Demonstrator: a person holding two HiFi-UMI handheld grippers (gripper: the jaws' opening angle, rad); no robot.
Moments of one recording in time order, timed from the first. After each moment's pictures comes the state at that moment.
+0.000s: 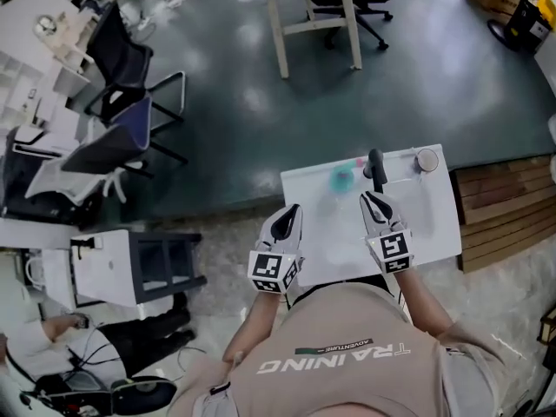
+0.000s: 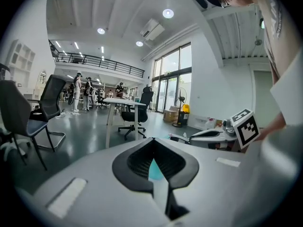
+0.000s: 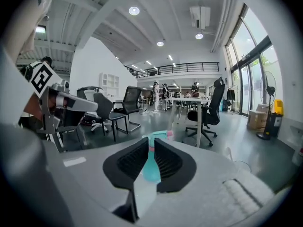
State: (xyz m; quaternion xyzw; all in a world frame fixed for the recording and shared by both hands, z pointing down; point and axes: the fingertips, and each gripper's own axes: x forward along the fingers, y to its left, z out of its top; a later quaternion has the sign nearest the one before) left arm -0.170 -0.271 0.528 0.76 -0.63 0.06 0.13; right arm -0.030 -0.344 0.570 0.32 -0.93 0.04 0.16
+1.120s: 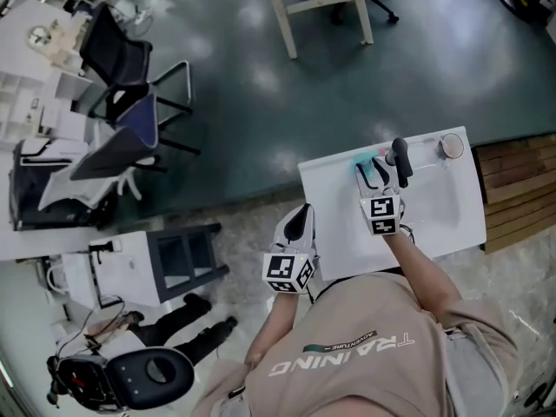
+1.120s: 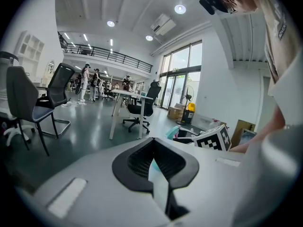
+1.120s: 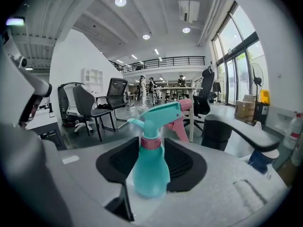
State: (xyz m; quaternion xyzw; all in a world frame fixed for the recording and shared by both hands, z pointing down) left arm -0.199 -0.265 0.560 0.74 -0.65 0.06 0.18; right arm -0.098 -0.409 0.653 0.40 -0.90 0.09 0.17
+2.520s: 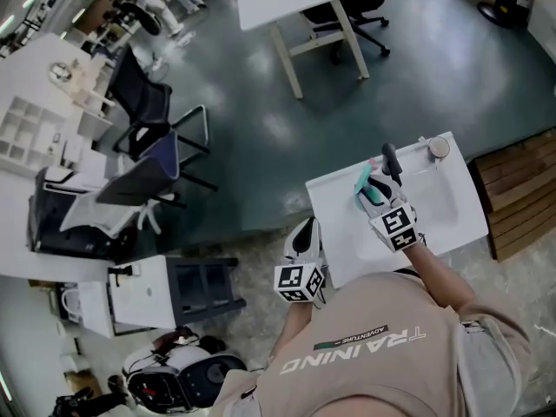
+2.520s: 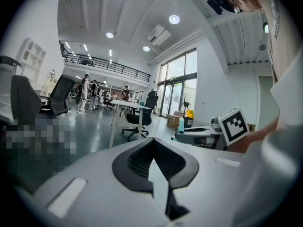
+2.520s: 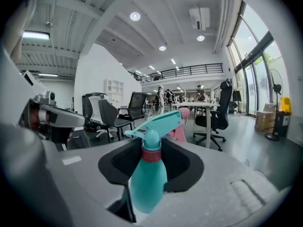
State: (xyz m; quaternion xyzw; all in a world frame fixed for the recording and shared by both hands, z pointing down) left arm -0.185 -0.236 0.528 0.74 -0.66 0.02 0.13; right arm -0.088 -0.346 0.552 0.29 -0.95 0.04 0.13
